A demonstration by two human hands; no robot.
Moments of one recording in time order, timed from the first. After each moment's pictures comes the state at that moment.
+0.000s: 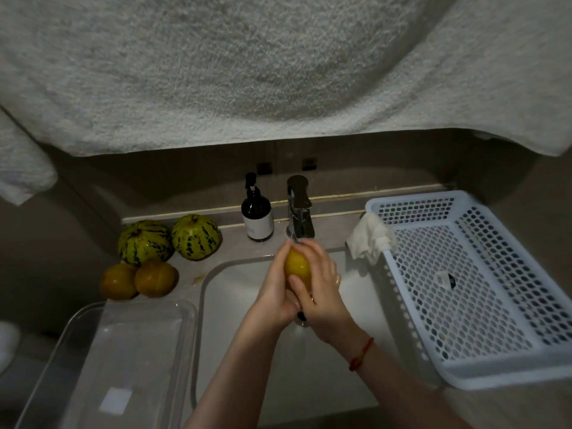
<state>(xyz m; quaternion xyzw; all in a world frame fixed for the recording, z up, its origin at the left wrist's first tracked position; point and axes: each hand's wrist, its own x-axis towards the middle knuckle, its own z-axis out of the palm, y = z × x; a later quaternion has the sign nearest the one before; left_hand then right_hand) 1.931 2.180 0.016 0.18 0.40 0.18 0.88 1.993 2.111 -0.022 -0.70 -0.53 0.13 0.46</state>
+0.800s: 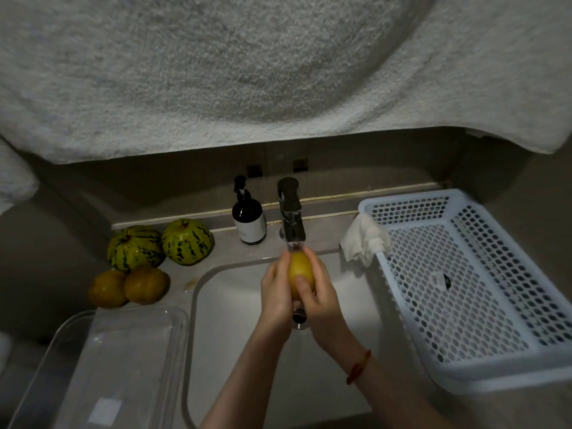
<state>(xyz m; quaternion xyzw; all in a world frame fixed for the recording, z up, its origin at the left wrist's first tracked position) 1.948 2.166 -0.001 0.37 0.45 0.29 0.76 1.999 2.111 -0.035 -0.64 -0.37 0.27 0.61</state>
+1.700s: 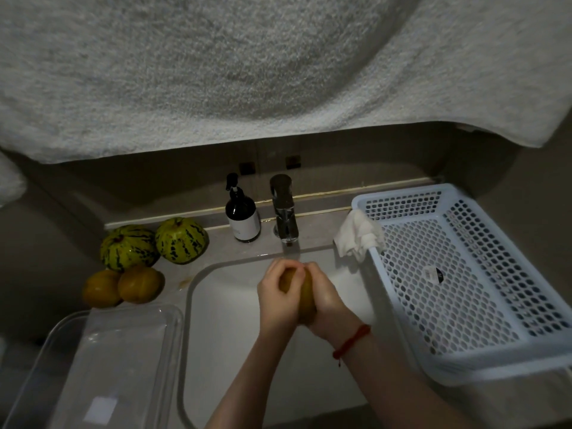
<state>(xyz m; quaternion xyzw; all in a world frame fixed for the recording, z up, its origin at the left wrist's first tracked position) 1.942 2.156 -0.024 0.69 0.37 0.37 0.51 2.006 2.118 -0.013 -0.51 0.10 0.57 0.64</state>
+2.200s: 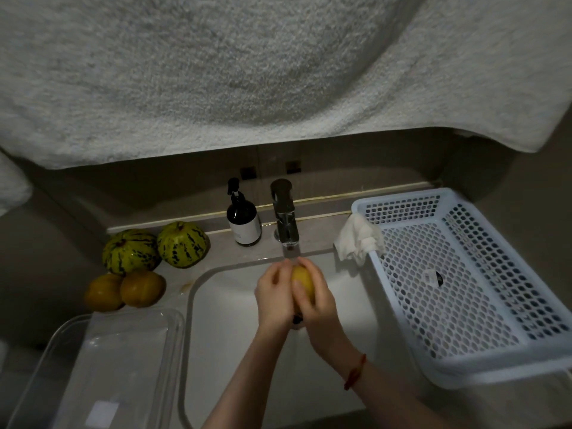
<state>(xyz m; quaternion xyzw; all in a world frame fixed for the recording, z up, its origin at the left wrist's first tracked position) 1.946 2.157 -0.005 0.51 0.48 0.31 0.64 1.994 2.099 -0.028 -0.65 -0.32 0.28 0.63</state>
